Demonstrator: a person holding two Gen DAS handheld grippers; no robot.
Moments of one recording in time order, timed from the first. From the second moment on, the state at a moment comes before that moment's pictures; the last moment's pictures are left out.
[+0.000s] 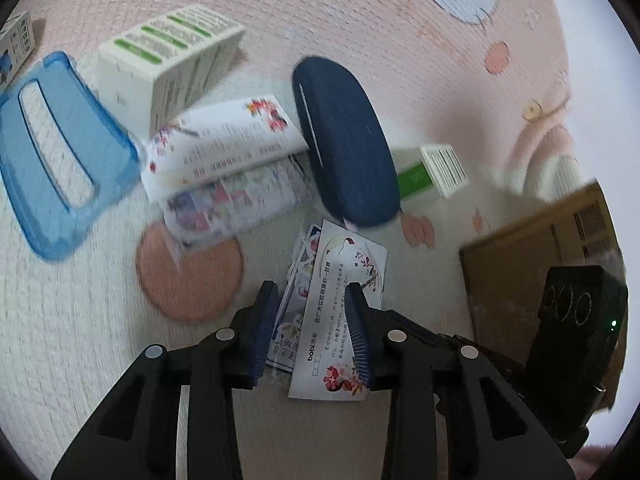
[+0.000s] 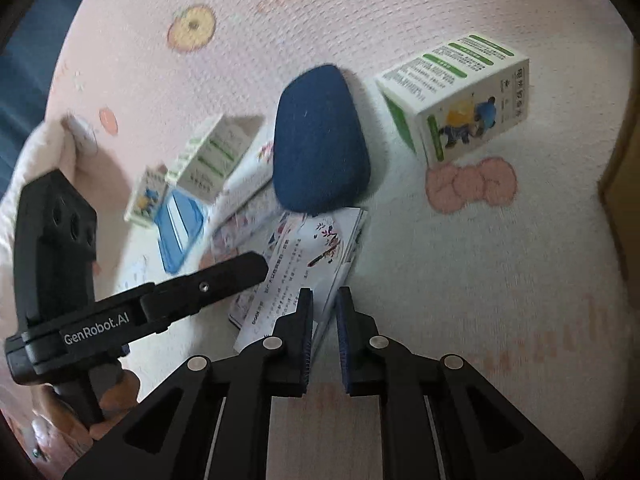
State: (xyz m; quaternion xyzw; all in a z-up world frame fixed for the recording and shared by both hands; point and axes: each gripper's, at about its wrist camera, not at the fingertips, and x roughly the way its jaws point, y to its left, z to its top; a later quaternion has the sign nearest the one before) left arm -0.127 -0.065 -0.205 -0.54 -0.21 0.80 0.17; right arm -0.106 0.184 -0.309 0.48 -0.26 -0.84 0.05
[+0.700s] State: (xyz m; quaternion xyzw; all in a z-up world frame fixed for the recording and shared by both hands) left arm -0.059 -0.106 -0.198 -0.55 -0.33 0.76 0.10; right arm -0.059 0.202 -0.282 0.50 -0.17 -0.85 0.05
